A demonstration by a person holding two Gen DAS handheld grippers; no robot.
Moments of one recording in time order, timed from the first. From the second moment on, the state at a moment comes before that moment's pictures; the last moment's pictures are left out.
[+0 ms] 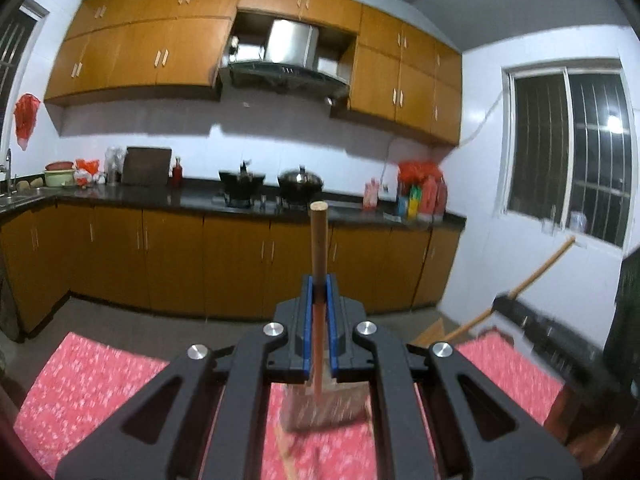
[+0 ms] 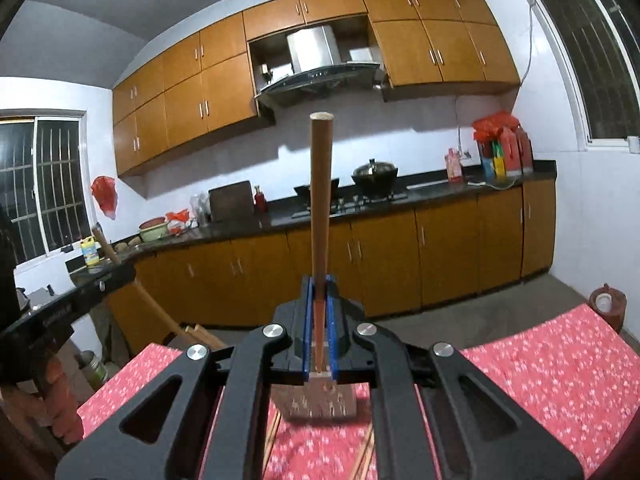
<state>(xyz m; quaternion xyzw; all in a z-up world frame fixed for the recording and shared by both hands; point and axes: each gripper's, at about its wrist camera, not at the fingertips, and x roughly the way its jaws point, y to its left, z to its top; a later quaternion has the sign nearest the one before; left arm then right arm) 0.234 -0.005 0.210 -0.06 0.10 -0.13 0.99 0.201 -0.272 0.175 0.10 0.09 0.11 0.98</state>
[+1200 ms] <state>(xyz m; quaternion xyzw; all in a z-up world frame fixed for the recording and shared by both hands) 0.255 0.007 0.167 -0.09 0.12 -0.09 0.98 0.217 -0.282 0.152 0.11 0.14 0.10 0.98</state>
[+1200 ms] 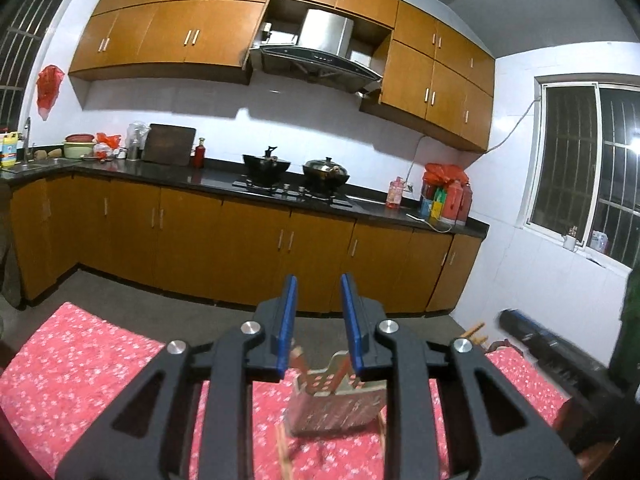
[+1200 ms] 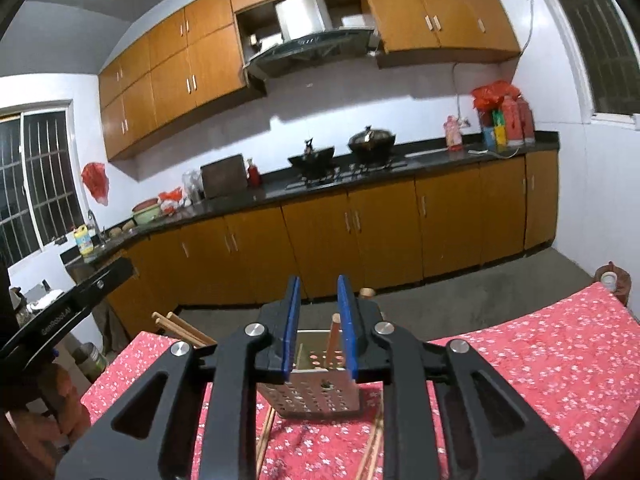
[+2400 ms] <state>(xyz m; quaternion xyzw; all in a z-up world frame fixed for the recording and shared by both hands) 0.221 -0.001 -0.050 -0.07 0.43 -0.13 0.89 0.224 -0.289 -0.067 0.08 0.42 -0.01 0.90</state>
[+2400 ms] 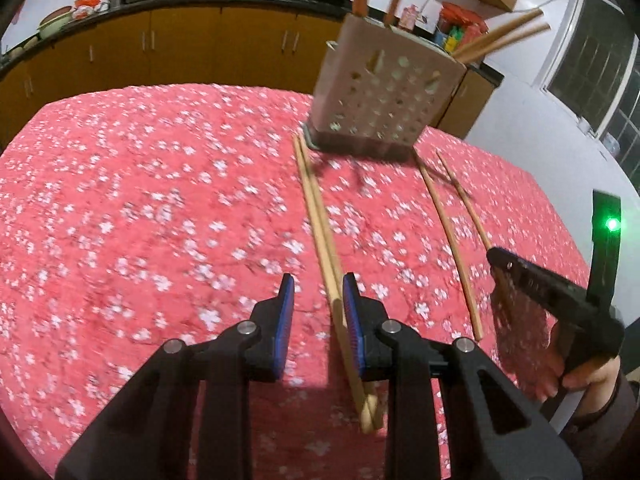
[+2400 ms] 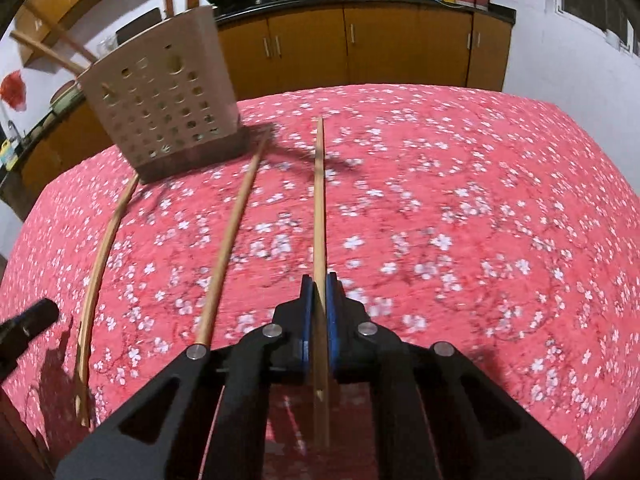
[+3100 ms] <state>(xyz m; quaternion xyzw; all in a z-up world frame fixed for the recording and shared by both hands) 0.229 -0.030 -0.069 0.00 0.44 -0.08 0.89 0.220 -0.281 -0.067 0.05 0.42 0.00 0.91</state>
